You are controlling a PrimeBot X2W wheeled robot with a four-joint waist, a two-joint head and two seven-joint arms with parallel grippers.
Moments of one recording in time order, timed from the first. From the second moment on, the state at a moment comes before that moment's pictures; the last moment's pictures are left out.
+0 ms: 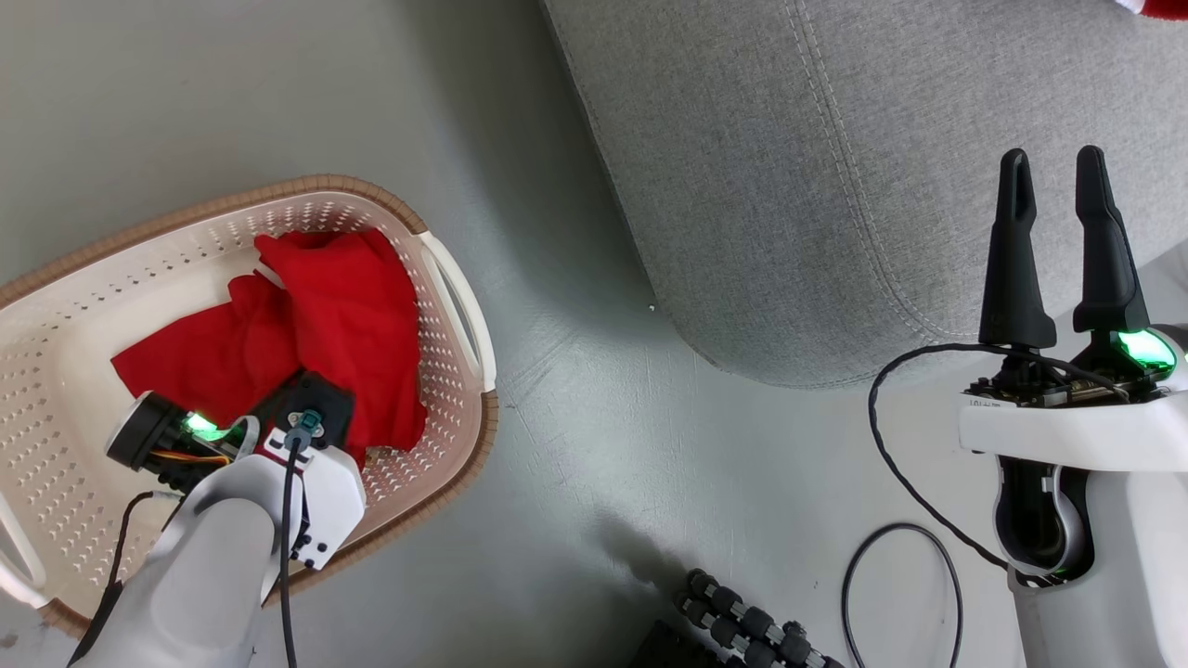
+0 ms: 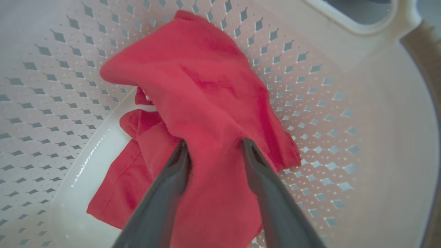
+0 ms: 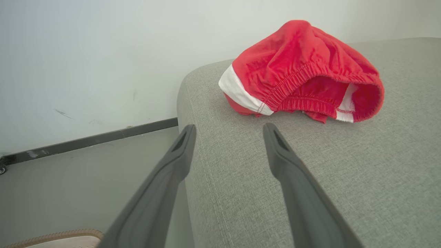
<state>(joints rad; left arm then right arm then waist) -0.63 0.27 -0.45 0.94 0.08 -0.03 -0.11 -0.31 -0.03 -0.04 0.04 0.37 0.13 -0.25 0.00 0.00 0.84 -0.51</state>
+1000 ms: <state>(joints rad) -0.64 0.24 -0.47 0.91 0.12 0.04 -0.22 -0.38 -0.03 -0.08 0.04 0.33 0.13 -0.25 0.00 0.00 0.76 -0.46</state>
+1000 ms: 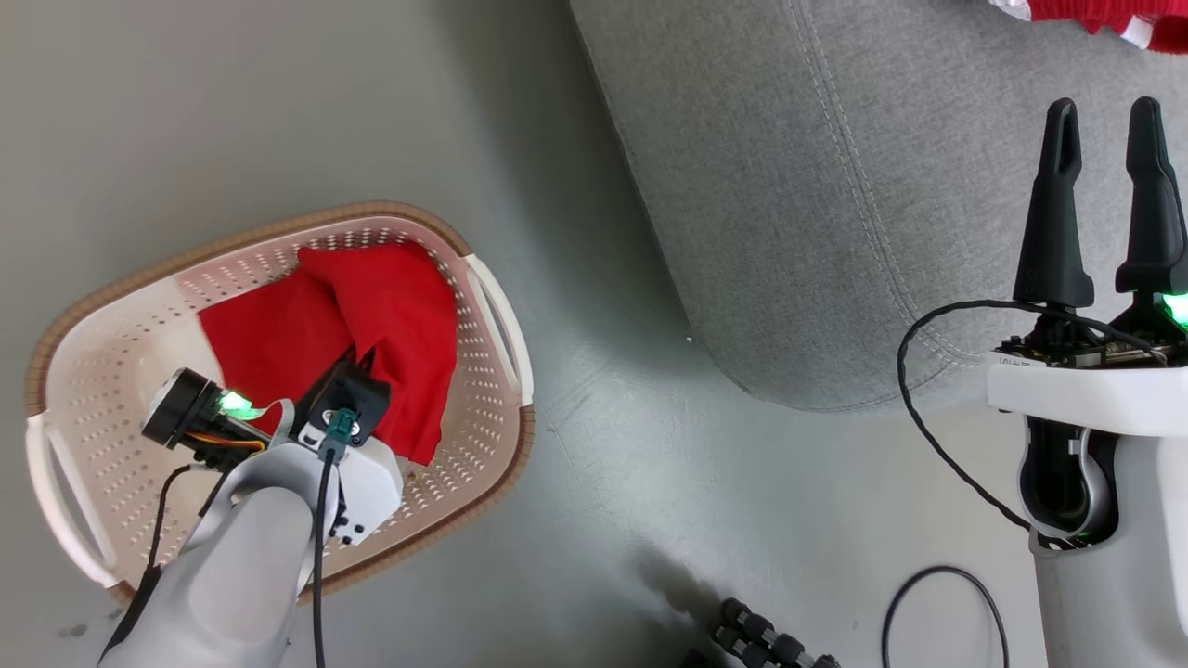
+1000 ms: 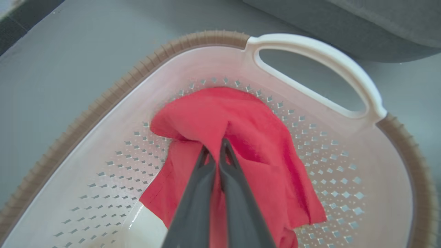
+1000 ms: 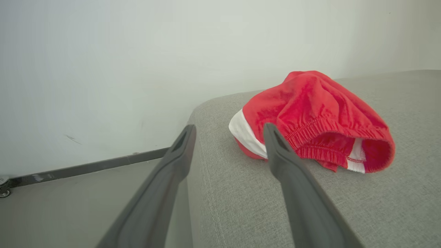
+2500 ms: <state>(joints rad) -0.52 0.16 -0.36 0.39 -0.02 0.17 -0.25 -0.39 -0.04 -0.11 0.07 0.11 0.13 -0.25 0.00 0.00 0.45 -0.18</state>
